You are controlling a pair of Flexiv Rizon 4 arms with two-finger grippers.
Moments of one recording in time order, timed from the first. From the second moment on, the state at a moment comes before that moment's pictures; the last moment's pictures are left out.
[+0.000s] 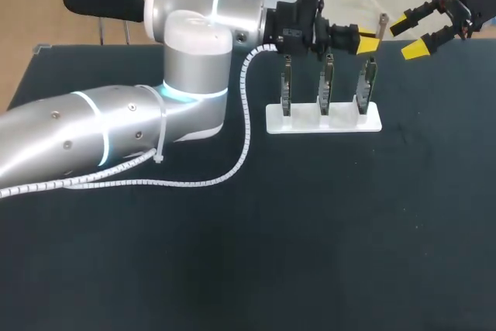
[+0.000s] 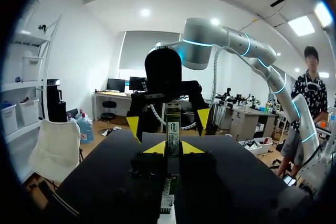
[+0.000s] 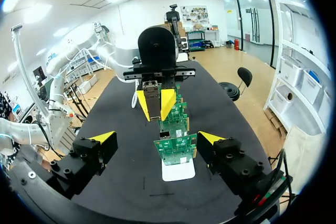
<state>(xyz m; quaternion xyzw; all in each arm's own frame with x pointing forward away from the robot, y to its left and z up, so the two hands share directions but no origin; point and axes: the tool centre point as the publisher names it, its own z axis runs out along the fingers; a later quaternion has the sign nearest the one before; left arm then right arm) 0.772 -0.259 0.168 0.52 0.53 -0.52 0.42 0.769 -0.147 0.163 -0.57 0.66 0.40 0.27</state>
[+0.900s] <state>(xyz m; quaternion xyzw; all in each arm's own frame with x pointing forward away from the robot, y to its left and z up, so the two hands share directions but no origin) 0.770 -0.258 0.166 0.53 0.53 -0.51 0.41 0.769 -0.147 0.163 -0.57 0.66 0.40 0.27</state>
